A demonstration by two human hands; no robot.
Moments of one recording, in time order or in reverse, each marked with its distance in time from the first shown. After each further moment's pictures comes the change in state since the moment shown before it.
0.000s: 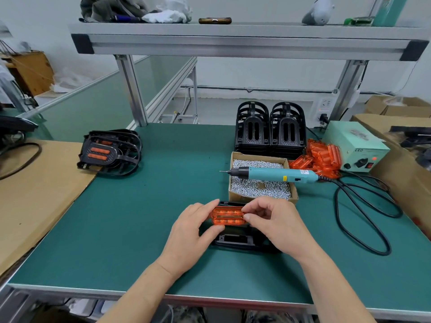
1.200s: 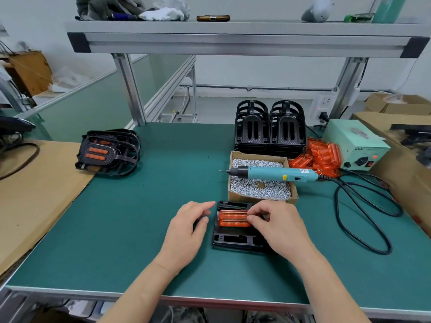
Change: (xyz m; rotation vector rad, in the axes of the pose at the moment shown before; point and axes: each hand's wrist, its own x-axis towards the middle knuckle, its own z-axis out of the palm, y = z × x) left_hand 0.001 -0.006 -0.001 -0.083 0.066 -0.059; right_hand 0.000 0.008 0.005 -0.342 0.120 0.055
